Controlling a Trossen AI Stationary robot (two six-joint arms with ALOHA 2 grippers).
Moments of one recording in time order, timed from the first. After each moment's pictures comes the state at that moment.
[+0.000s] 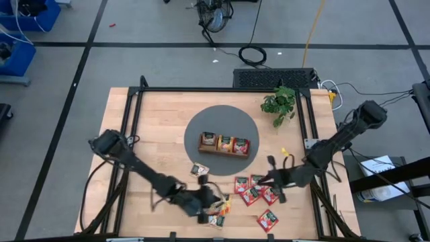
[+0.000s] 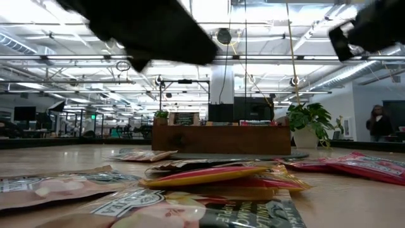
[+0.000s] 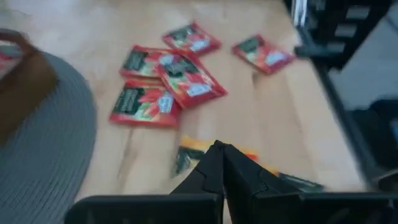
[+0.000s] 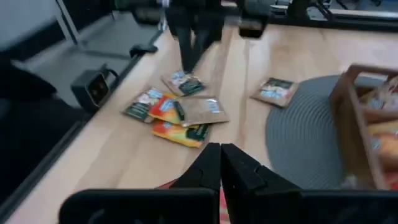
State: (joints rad) left arm -0.58 1.93 1.13 0.18 -0.44 -0.37; right arm 0.70 1.11 0.39 0.29 0.45 0.25
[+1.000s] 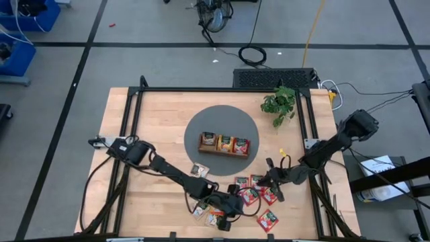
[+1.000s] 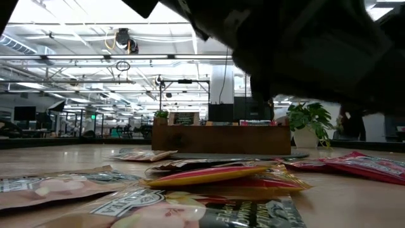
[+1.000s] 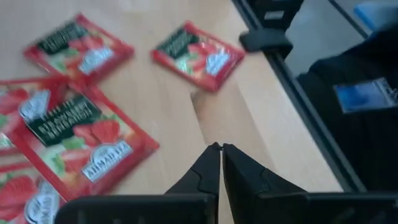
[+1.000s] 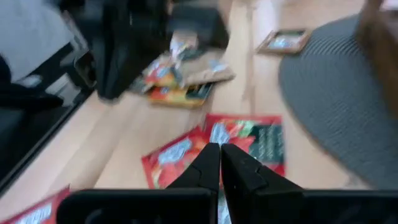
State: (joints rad) left arm -0.44 2.29 1.64 0.03 -0.02 -0.18; right arm 0.68 1.43 0.15 0.87 0.37 0.38
